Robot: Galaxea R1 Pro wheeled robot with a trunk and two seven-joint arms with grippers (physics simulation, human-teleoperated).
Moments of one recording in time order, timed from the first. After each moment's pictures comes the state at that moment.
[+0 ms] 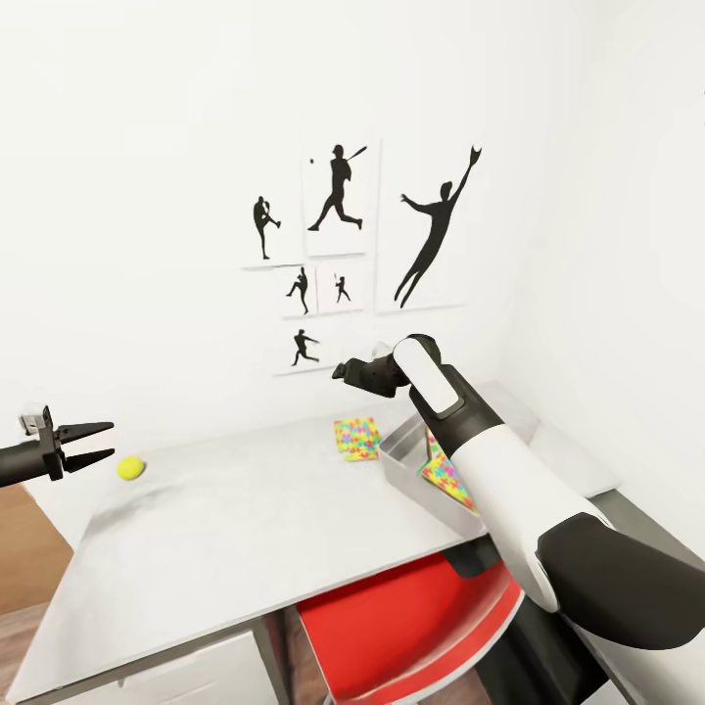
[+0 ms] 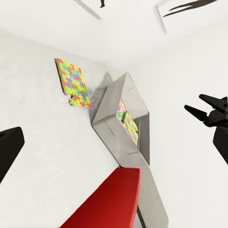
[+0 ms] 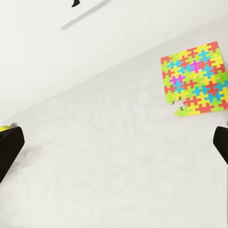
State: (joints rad) left arm -1.05 0.74 -0.05 -0.24 0.39 0.81 -1.45; right arm -1.21 0.17 0.39 -0.83 -1.13 0.83 -0.61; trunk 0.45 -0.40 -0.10
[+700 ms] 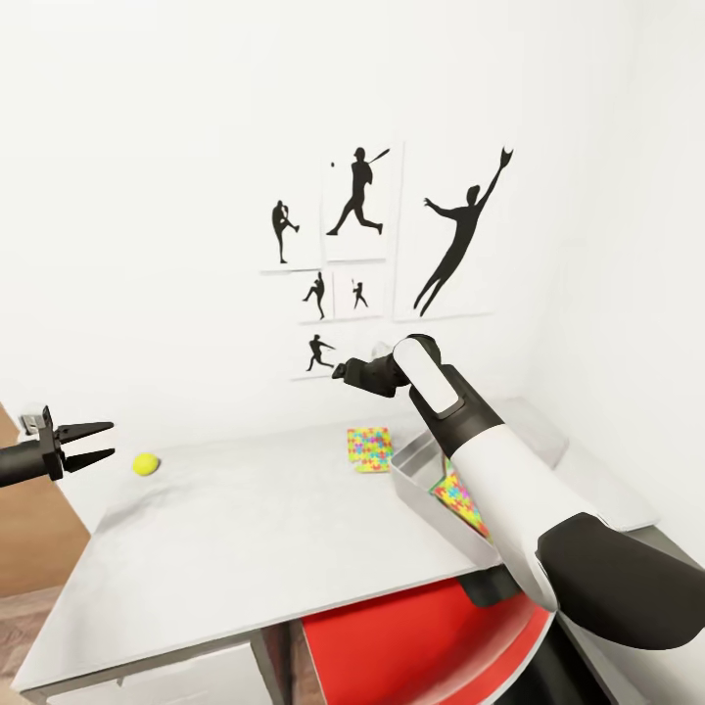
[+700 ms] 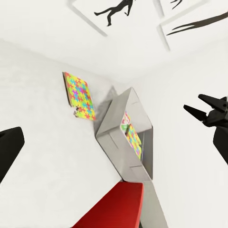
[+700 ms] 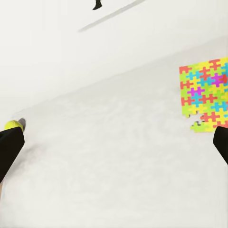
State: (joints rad) left arm -1.05 0.74 -0.05 -0.24 0.39 0.81 -1.45; right arm -1.21 0.17 0.39 -0.83 -1.13 0.83 -0.61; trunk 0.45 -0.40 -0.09
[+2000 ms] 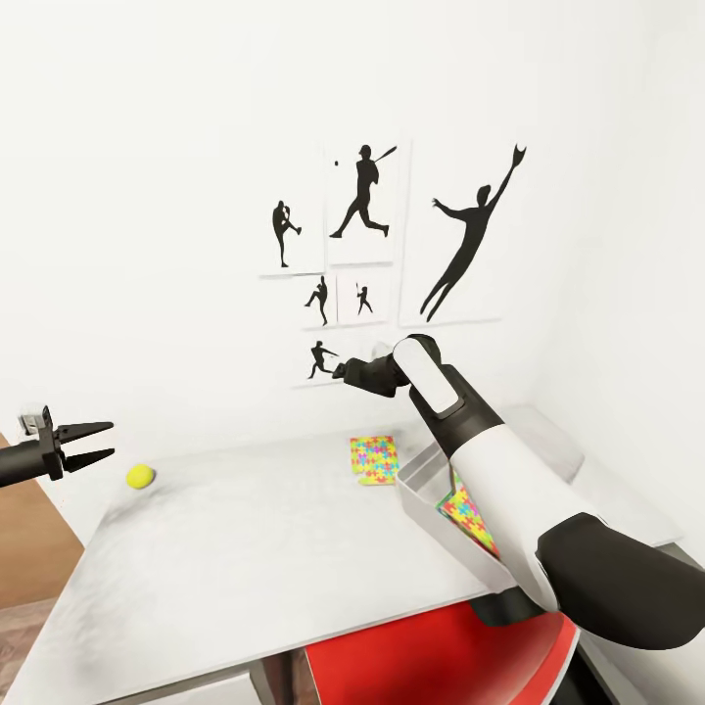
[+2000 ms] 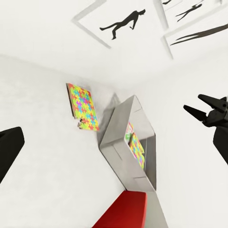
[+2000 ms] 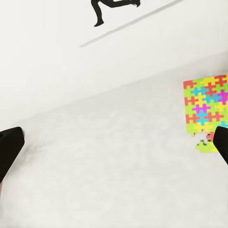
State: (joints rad) left arm -1.05 0.74 -0.05 -0.24 0.39 0.81 -1.45; right arm -1.21 0.17 0.39 -0.83 -1.13 0.83 -0.61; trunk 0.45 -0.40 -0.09
